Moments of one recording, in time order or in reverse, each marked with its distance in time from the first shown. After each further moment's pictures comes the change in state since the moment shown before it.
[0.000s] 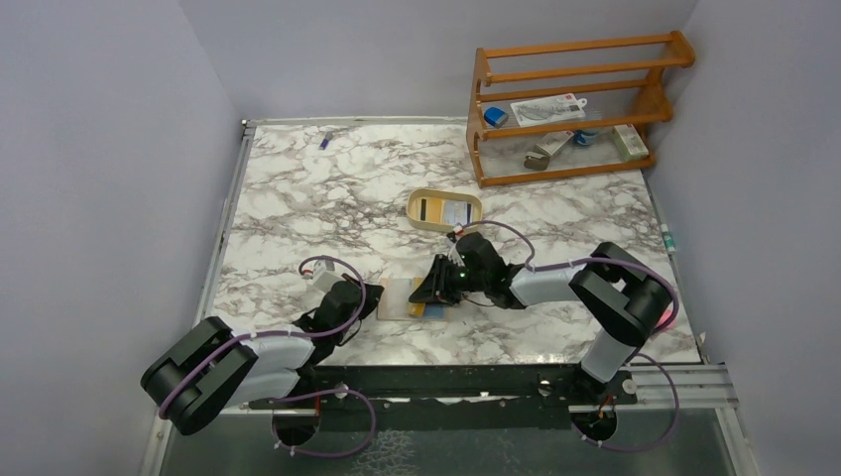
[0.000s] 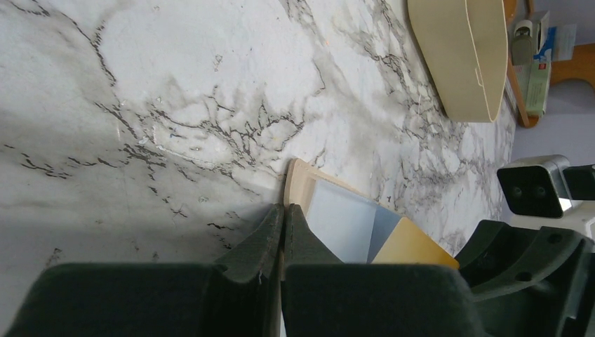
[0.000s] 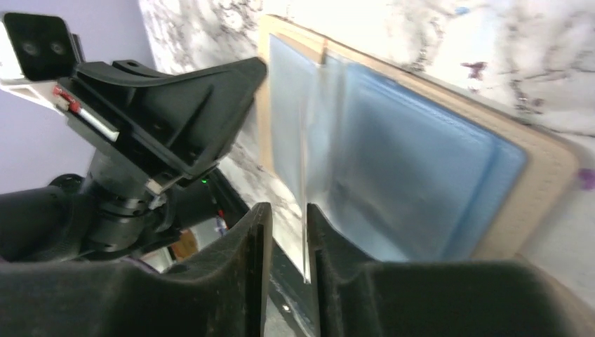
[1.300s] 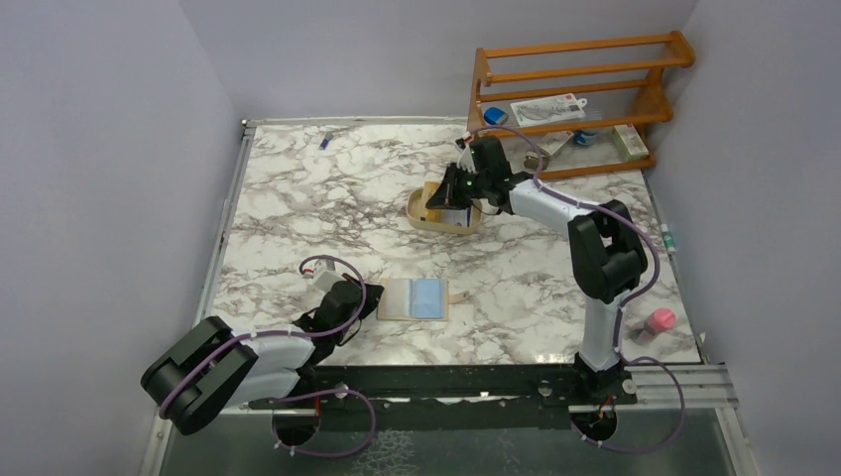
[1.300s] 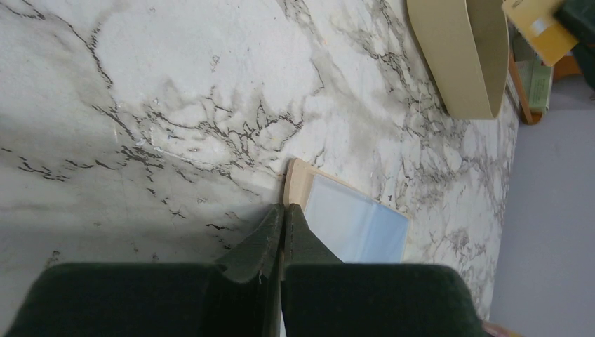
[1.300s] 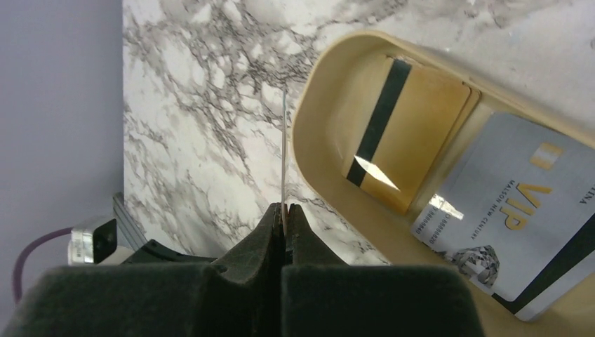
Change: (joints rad) left arm 0.000 0.003 0.001 0.003 0.002 0.013; right arm -0.349 0.254 0.739 -0.518 -0.057 -0.485
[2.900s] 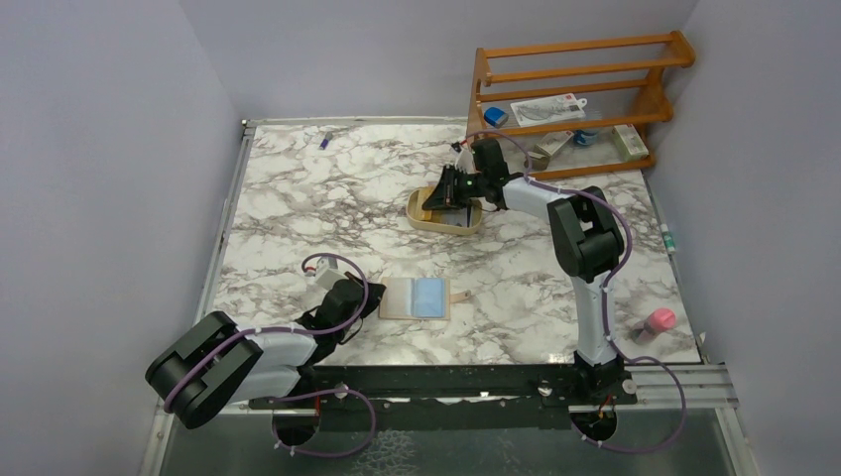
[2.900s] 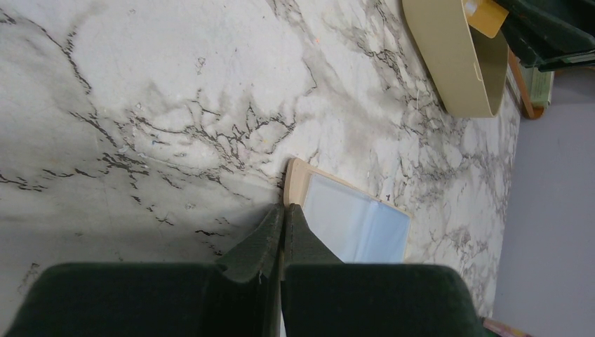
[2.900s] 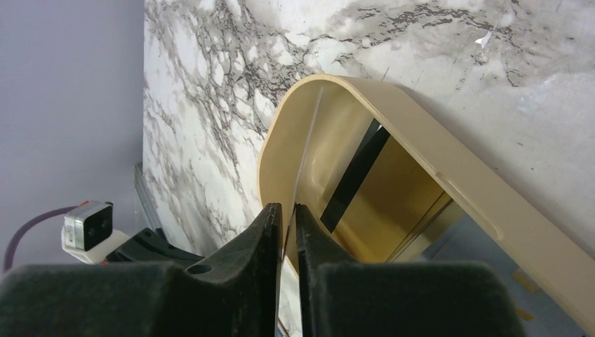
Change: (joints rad) left arm 0.000 0.037 0.012 0.026 0.010 0.018; right arm -0.060 0.226 0.087 0.101 -0.238 -0.024
